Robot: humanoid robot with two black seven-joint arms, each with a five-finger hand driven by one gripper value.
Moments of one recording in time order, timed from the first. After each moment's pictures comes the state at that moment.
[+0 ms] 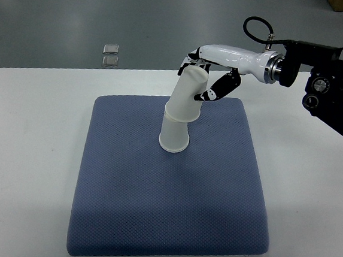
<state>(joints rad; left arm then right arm) 0.01 0.00 -0.15 -0.16 0.08 0.04 -0.04 1.01 -0.46 0.58 1.28 -1.51 0.34 0.08</state>
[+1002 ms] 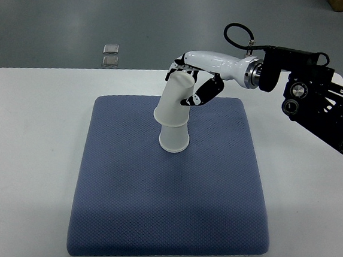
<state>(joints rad) 0.01 0.00 -0.15 -0.16 0.08 0.04 -0.04 1.01 -0.38 0.58 1.28 -1.51 0.33 -0.04</state>
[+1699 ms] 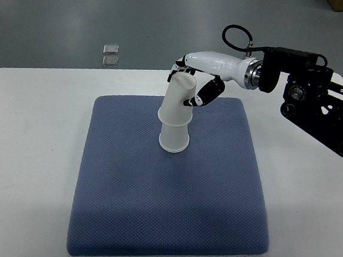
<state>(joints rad) 0.01 0.00 -0.15 -0.16 0.08 0.04 -0.04 1.01 -0.38 0.57 1.28 -1.58 0.33 -0.03</state>
